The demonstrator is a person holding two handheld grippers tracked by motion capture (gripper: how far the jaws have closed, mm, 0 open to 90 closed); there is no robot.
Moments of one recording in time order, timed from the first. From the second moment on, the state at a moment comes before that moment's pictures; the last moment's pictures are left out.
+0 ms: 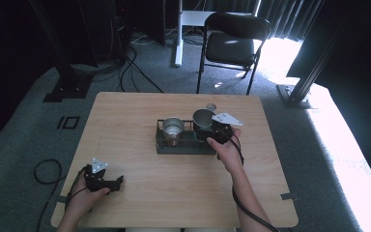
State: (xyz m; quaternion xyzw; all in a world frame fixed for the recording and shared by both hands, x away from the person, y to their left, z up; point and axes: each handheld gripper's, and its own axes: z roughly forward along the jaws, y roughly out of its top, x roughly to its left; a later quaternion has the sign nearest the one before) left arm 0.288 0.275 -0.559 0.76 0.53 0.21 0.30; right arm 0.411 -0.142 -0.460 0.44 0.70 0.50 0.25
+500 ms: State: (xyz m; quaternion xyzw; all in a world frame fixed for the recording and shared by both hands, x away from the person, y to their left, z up) left arm 0.288 0.275 -0.559 0.76 0.53 0.21 0.30; right arm 0.410 -0.140 -0.475 0.43 0.71 0.50 0.26
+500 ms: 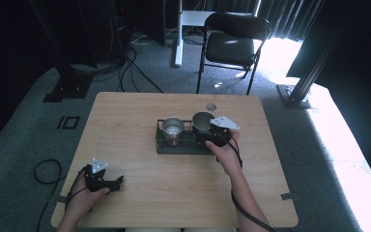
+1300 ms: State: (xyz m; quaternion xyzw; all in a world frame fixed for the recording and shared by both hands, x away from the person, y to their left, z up) left arm 0.288 0.275 -0.559 0.76 0.53 0.21 0.30; right arm 0.384 -0.168 -0.473 0.42 0.72 0.49 0.25
